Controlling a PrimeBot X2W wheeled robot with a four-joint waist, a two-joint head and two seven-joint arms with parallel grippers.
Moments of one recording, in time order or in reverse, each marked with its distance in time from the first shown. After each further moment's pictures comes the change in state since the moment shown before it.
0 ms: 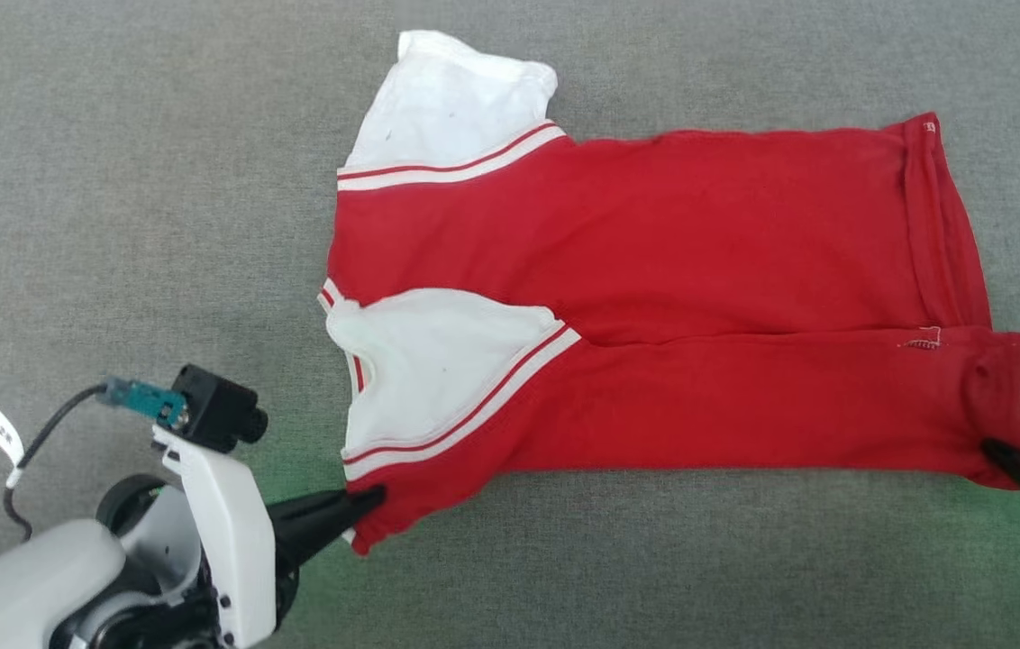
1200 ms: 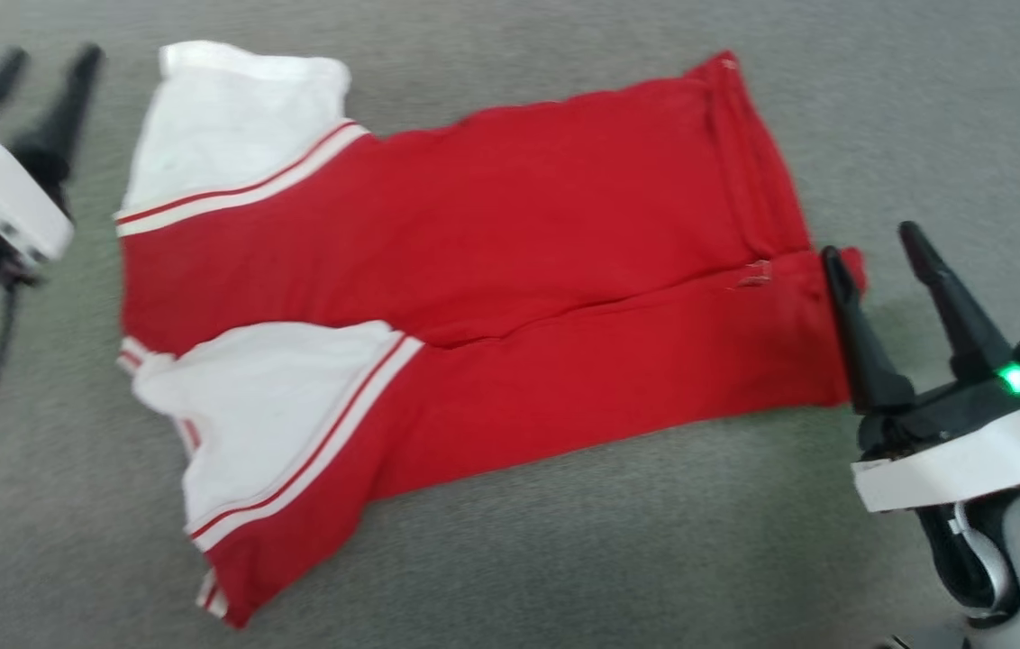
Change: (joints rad) left arm -0.357 -0.105 0.253 0.555 0.140 0.057 -0.305; right arm -0.172 0.292 0.199 0.110 -0.246 0.000 -0.991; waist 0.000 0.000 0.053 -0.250
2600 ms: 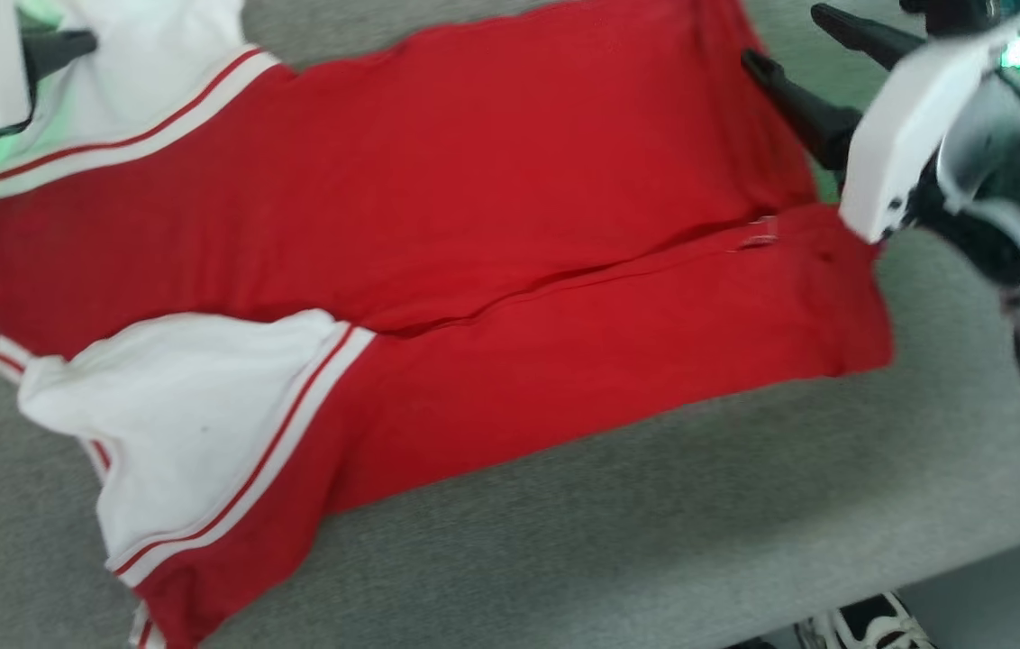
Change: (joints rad) left arm -0.392 -0.070 -0.161 0.240 -0.008 -0.152 0.786; right arm -0.733 -0.179 0.428 0.390 0.261 0.000 0.465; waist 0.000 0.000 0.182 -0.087
